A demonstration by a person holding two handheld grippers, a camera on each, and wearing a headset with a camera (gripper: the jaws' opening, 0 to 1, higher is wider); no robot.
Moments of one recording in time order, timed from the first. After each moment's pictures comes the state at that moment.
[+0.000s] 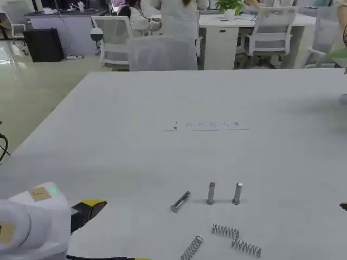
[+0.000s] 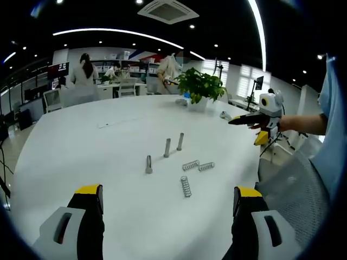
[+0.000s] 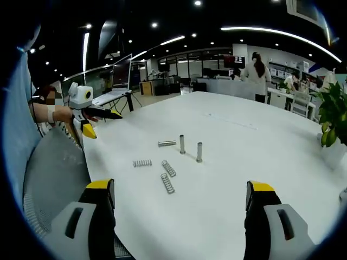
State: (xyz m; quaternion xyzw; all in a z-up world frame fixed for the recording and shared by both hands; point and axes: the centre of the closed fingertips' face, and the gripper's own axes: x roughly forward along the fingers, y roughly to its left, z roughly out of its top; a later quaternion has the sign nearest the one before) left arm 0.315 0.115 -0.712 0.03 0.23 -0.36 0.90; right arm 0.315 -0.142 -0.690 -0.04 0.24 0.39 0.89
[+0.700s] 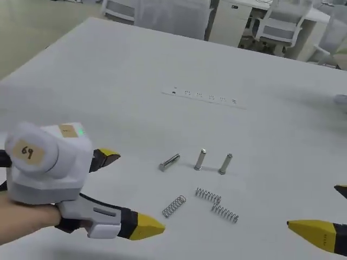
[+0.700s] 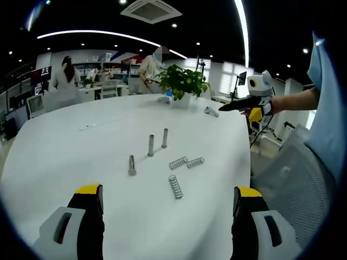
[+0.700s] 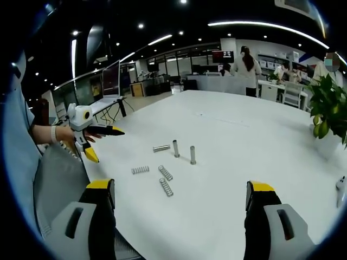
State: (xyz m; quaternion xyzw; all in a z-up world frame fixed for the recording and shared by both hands) left arm 0.319 0.091 -0.724 0.03 0.22 -0.41 0.88; right arm 0.318 -0.146 -0.673 -0.03 0.26 0.35 0.90
